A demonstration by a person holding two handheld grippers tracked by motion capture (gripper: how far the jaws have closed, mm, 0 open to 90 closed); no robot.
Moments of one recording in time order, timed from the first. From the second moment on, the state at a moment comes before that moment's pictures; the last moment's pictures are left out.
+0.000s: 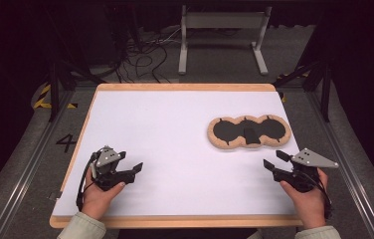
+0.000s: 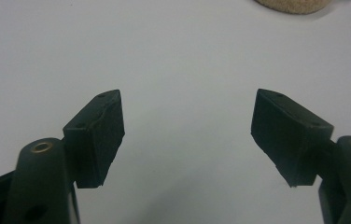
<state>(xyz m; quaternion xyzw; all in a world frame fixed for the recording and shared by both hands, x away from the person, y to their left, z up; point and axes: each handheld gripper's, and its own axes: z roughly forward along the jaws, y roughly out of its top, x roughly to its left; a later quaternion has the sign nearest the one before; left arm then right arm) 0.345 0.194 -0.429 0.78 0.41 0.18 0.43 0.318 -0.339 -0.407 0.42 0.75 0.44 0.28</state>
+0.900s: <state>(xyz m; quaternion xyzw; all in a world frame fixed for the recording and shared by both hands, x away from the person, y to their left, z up) 0.347 0.190 -0.431 0.78 0.41 0.19 0.42 0.358 -0.349 -0.378 0.45 0.75 0.42 0.24</state>
